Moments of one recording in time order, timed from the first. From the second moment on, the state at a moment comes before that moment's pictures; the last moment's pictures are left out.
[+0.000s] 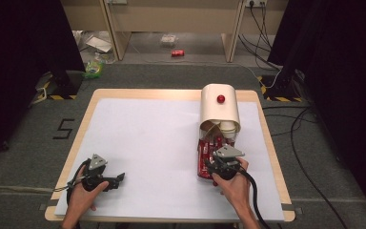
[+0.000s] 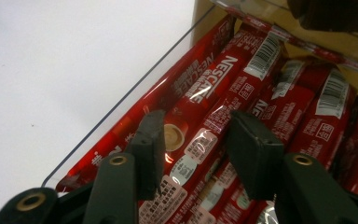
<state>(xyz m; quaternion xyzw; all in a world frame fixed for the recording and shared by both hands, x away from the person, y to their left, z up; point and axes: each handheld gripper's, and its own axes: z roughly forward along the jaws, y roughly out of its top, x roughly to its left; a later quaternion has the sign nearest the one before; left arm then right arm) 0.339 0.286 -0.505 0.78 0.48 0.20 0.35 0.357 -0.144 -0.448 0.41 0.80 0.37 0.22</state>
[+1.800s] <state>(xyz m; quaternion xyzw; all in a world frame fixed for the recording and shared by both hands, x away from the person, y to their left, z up) 0.339 0.286 -0.505 0.78 0.48 0.20 0.35 0.333 -0.192 -0.429 0.41 0.79 0.42 0.18</state>
